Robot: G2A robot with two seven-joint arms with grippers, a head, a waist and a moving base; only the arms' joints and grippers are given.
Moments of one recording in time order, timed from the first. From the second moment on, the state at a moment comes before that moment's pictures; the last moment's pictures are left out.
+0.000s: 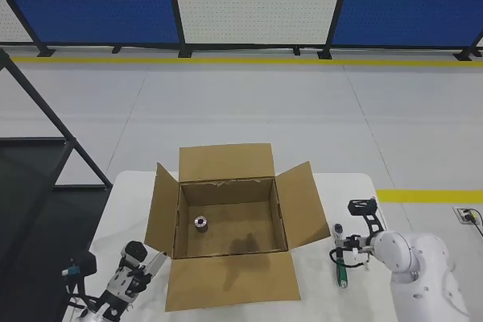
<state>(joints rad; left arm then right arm) 1.61 -1.16 -1.68 -1.92 0.56 -0.42 -0.12 -0.90 -1.36 1.60 -1.50 -1.32 -0.07 1.31</state>
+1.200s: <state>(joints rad) 1.60 -1.16 -1.70 -1.91 0.54 -0.42 -0.11 -0.79 -1.36 1.45 -1.29 -1.34 -0.01 1.33</state>
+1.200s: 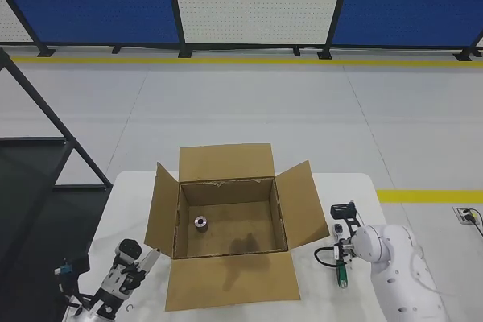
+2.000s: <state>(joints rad) 1.61 -1.16 -1.70 -1.91 0.54 -0.42 -0.11 -0.75 -1.35 1.41 -1.19 -1.30 0.00 1.31</state>
